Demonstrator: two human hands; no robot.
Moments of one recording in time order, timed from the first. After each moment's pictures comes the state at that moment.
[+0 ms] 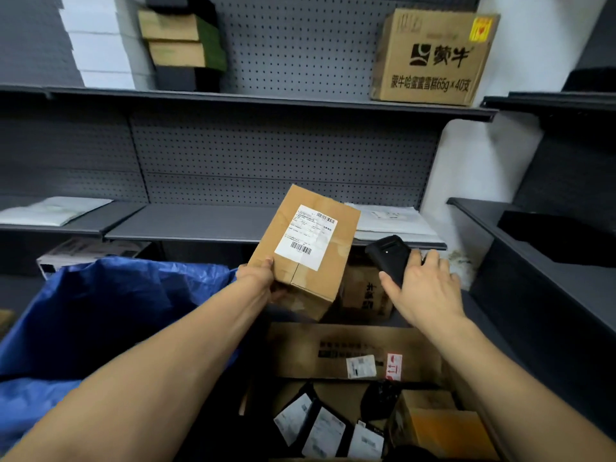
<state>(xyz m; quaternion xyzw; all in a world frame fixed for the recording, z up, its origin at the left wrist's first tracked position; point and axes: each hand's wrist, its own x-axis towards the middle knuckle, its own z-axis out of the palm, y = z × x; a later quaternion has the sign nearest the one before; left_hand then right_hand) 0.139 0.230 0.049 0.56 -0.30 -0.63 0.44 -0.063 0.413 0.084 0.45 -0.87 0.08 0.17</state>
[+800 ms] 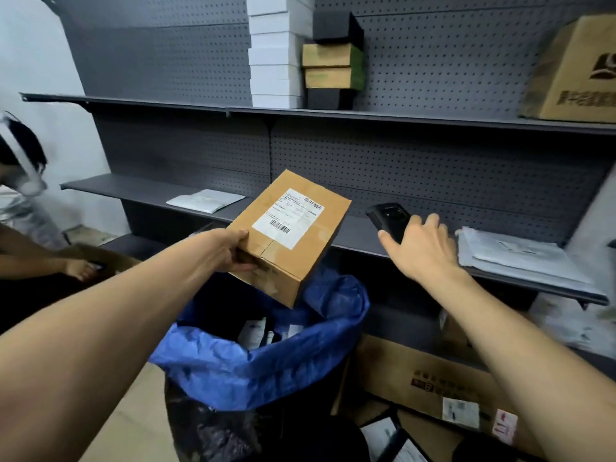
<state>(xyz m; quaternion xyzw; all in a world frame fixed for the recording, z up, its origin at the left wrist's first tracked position) 0.416 0.204 0.140 0.63 -0.29 -0.58 0.43 0.107 0.271 0.147 0.58 -0.78 0.18 0.13</state>
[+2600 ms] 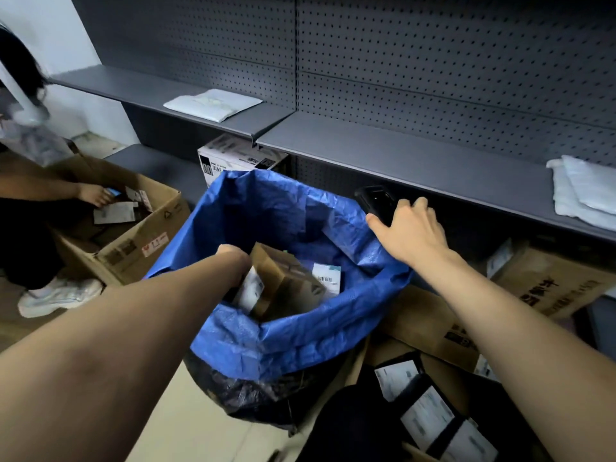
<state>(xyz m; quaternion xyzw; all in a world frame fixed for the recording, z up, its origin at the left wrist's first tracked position) 0.471 0.104 -0.096 0.83 -0.46 -0.32 0.05 0.167 0.137 0.003 0.64 -0.76 0.11 -0.02</state>
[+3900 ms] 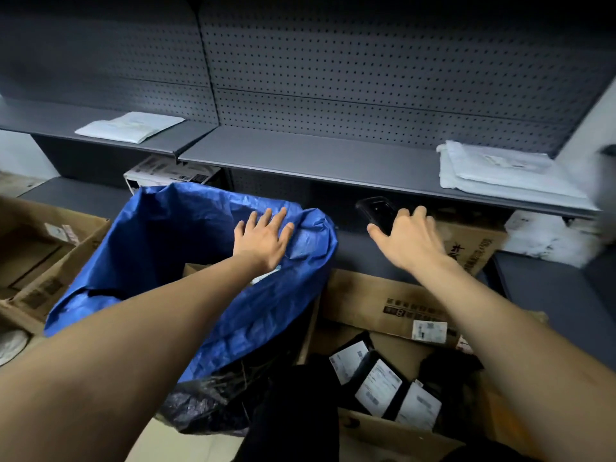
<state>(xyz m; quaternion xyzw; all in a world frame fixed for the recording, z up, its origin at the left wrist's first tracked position) 0.282 0.145 -0.047 0.62 -0.77 -0.09 0.09 0.030 0.228 0.010 0.56 -0.83 0.09 0.01</state>
